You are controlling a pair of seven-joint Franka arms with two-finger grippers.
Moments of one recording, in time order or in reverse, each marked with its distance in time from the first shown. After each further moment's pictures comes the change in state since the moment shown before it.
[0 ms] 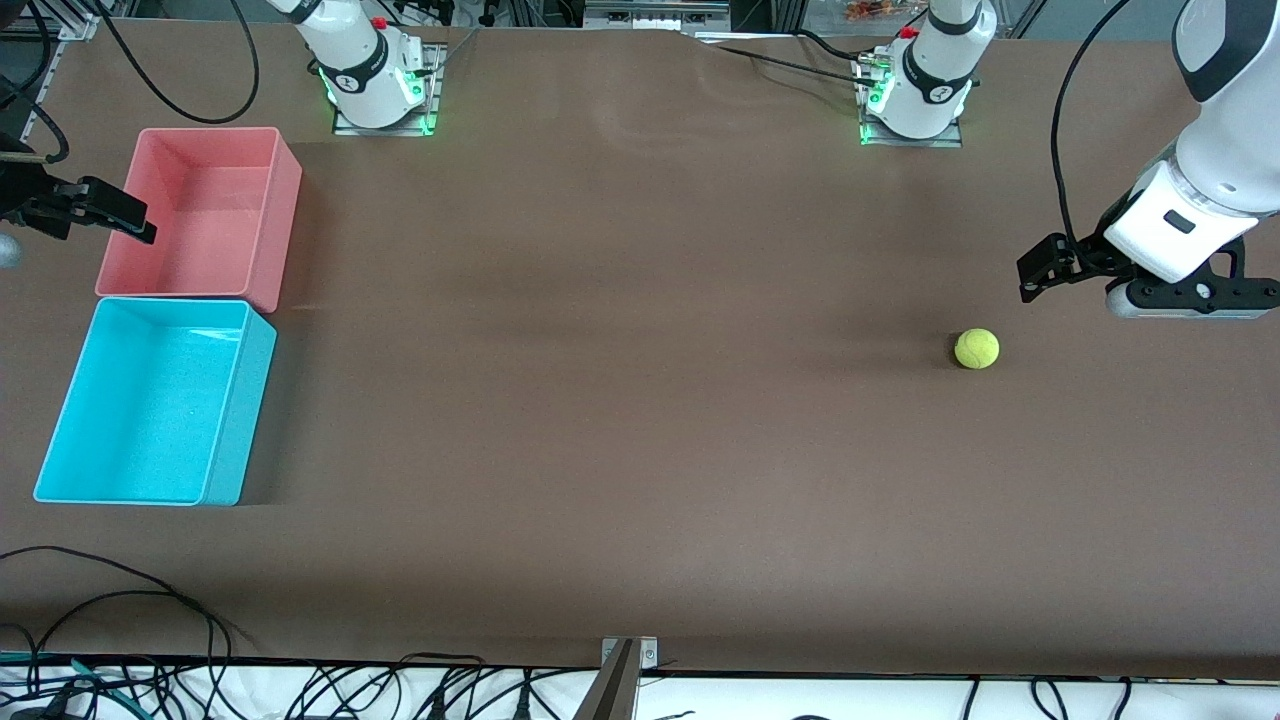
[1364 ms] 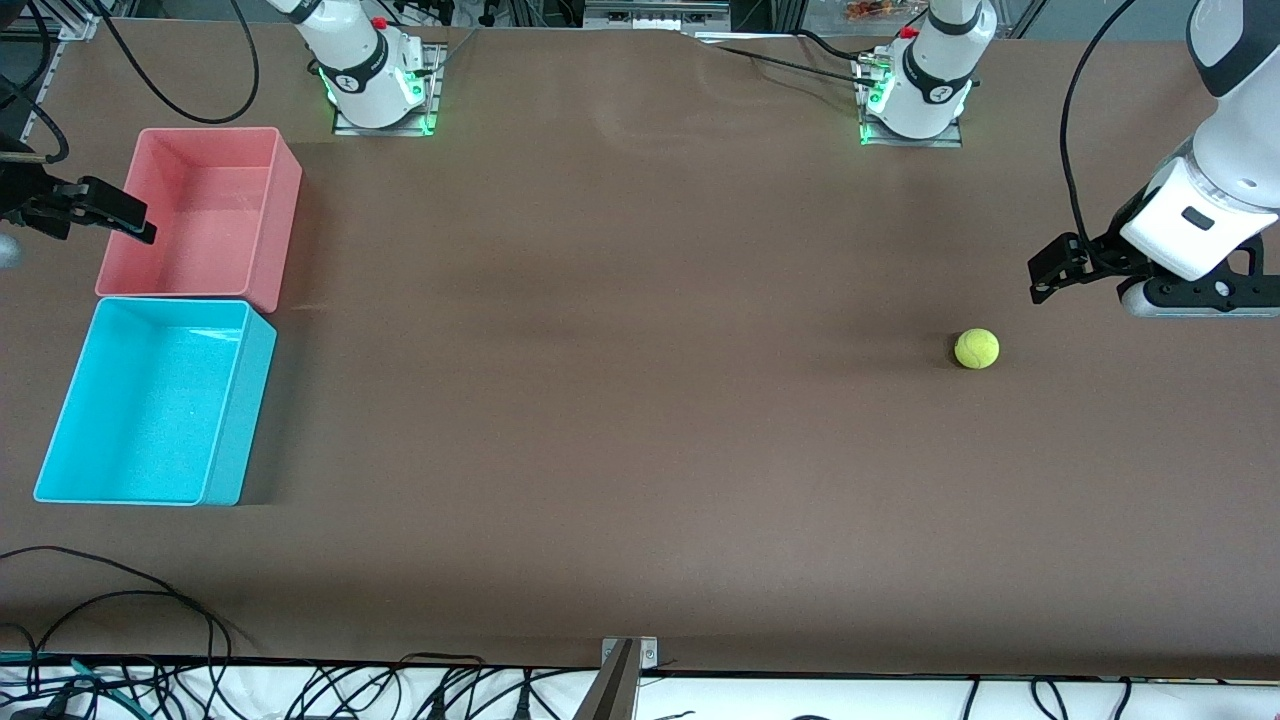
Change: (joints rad) left arm 0.009 0.000 0.003 0.015 0.000 -0.001 0.003; right arm 0.000 0.000 0.000 0.000 0.000 0.000 0.000
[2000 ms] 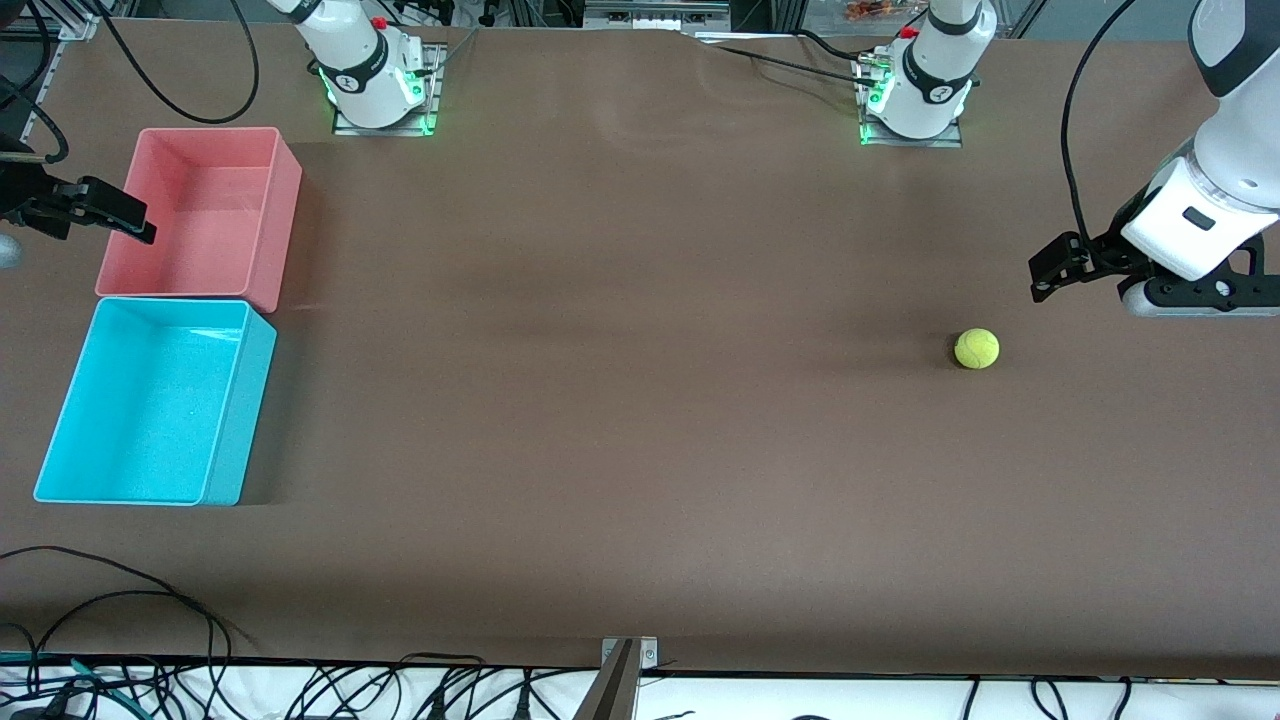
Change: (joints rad) left arm 0.001 0.000 0.001 0.001 0.000 -0.011 0.000; right arm 0.000 0.000 0.000 0.000 0.000 0.000 0.000
